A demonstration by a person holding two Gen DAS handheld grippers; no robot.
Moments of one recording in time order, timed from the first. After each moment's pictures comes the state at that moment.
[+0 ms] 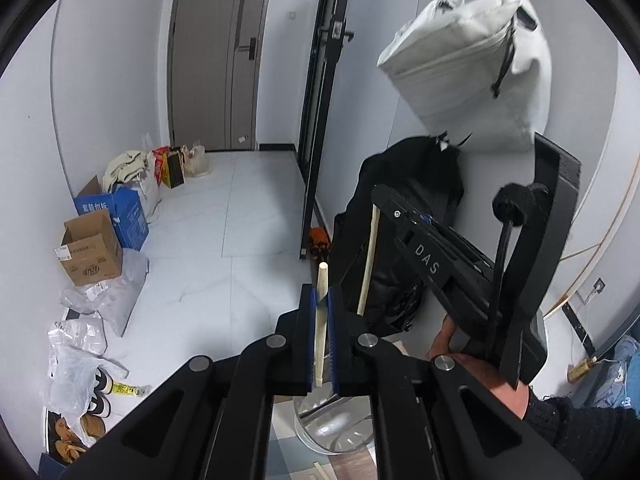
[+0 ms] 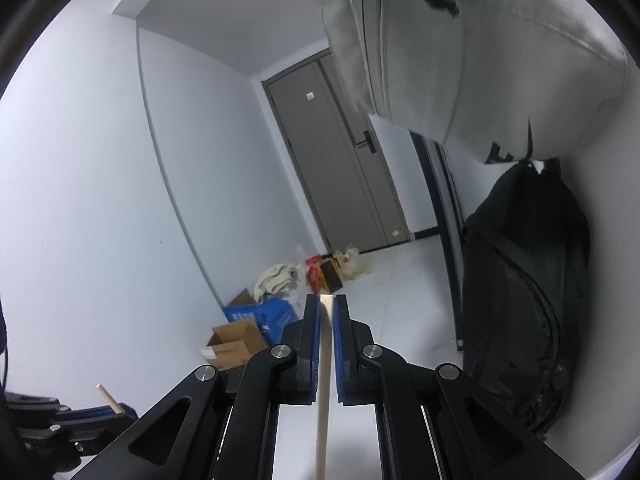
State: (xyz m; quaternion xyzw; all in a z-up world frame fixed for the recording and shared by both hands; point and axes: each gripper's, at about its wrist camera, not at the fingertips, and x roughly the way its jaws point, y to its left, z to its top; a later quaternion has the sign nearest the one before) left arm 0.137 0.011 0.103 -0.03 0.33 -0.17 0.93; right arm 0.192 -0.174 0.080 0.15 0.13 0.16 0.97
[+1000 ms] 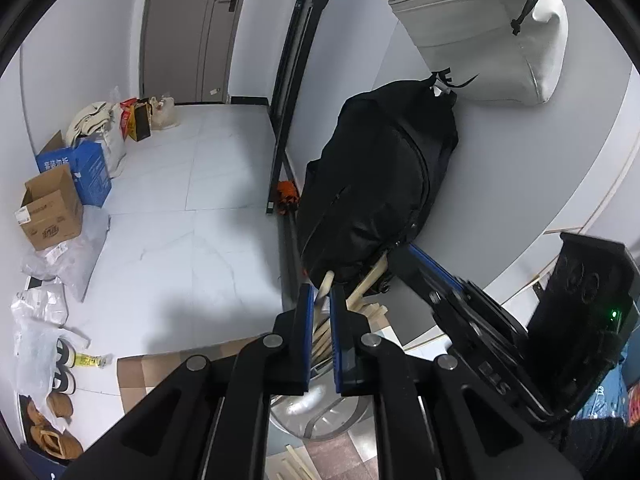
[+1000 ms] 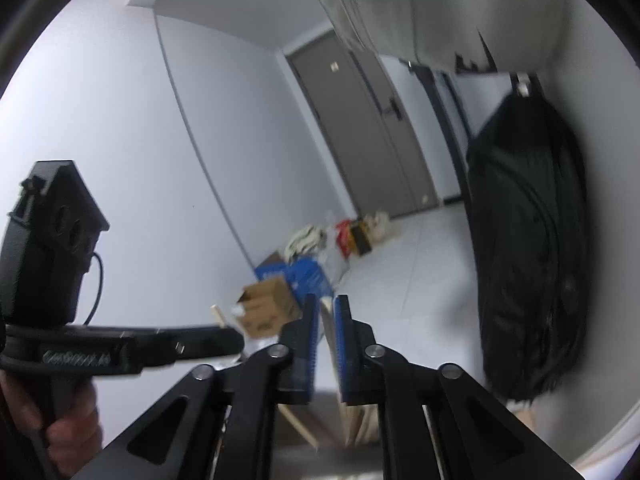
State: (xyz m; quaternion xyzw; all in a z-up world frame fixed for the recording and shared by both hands) left arm 0.159 0.000 0.064 -0.05 0.40 -0.23 0.89; right arm 0.142 -0.200 0.023 0.16 0.19 0.23 0.94
